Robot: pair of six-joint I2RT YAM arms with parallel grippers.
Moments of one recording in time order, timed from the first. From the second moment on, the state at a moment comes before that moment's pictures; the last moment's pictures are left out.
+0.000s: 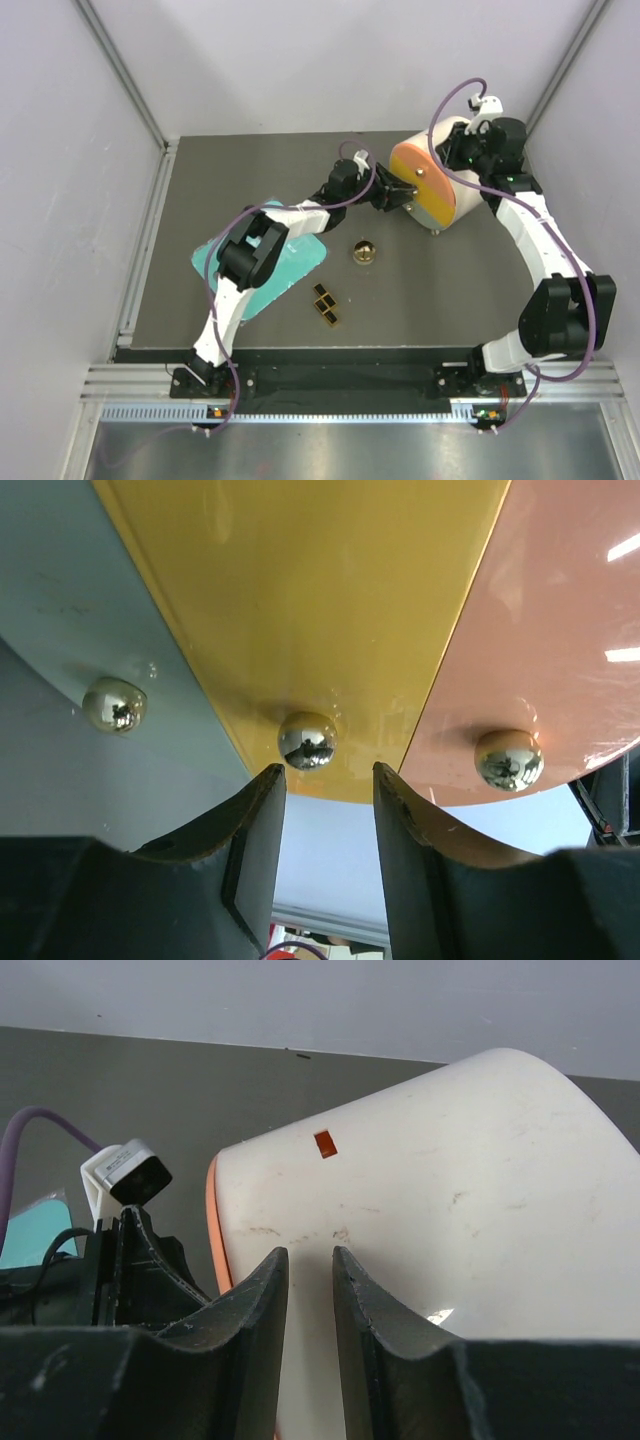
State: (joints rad) left arm -0.65 2.31 1.64 0.53 0.52 -1.51; right arm 0.07 1.49 1.27 -0.12 -0.27 0.10
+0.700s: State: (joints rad) left arm -0.65 2.38 1.72 0.53 0.52 -1.52; right arm 0.07 1.50 1.27 -0.11 -0.28 0.09
